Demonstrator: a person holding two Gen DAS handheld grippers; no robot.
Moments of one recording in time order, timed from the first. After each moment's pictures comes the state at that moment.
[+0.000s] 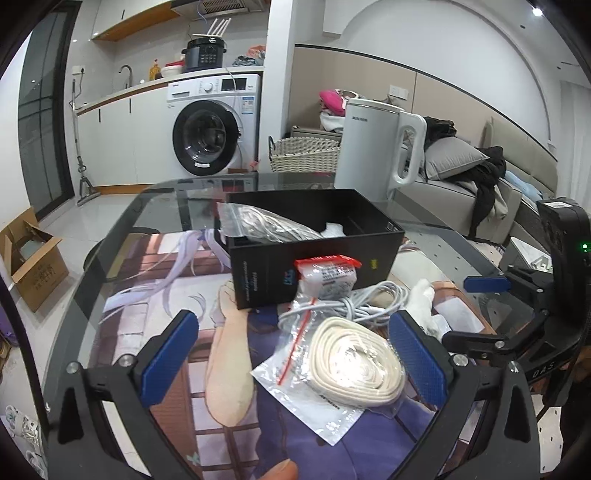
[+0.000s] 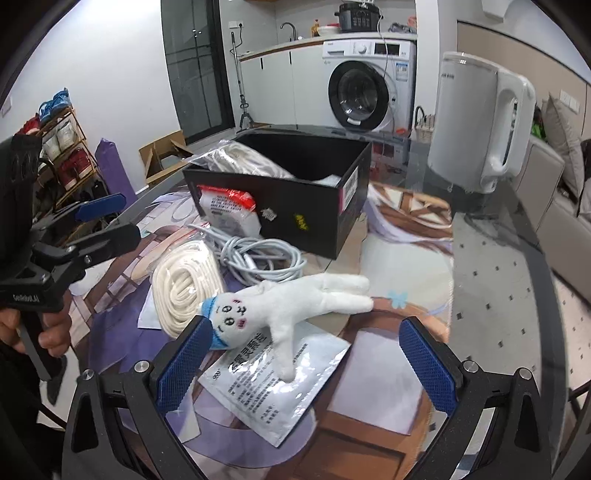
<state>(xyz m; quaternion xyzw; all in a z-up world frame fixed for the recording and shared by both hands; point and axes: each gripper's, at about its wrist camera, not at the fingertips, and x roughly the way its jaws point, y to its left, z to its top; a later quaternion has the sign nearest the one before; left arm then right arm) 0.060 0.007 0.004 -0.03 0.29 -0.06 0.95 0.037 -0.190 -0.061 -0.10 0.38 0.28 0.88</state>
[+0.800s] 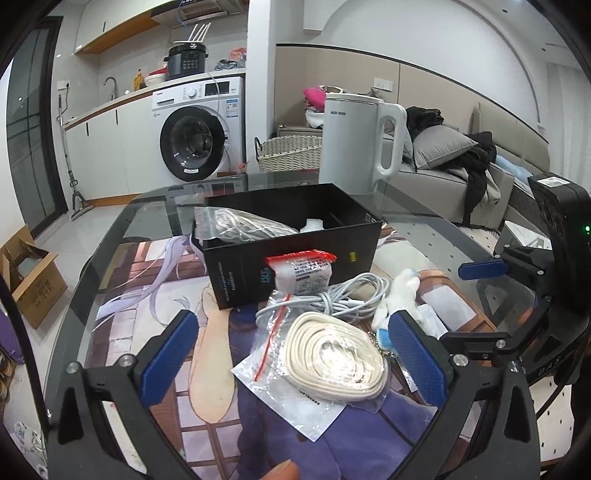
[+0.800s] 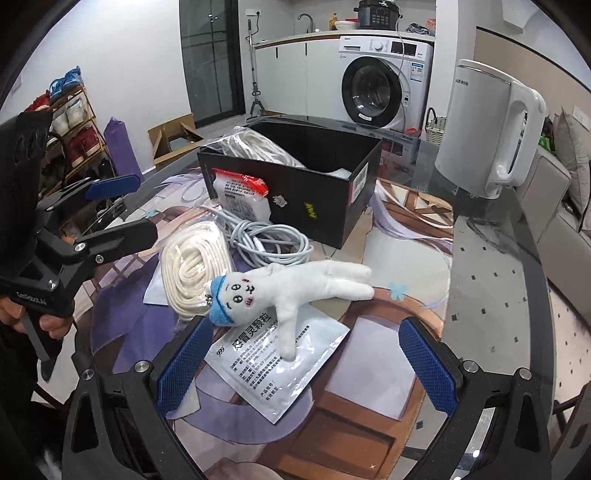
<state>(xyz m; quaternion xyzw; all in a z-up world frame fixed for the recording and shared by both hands) 0.055 -0.012 0.006 0.00 0.30 -0.08 0.95 0.027 -0.191 -0.058 -0.14 0.38 0.30 0.86</state>
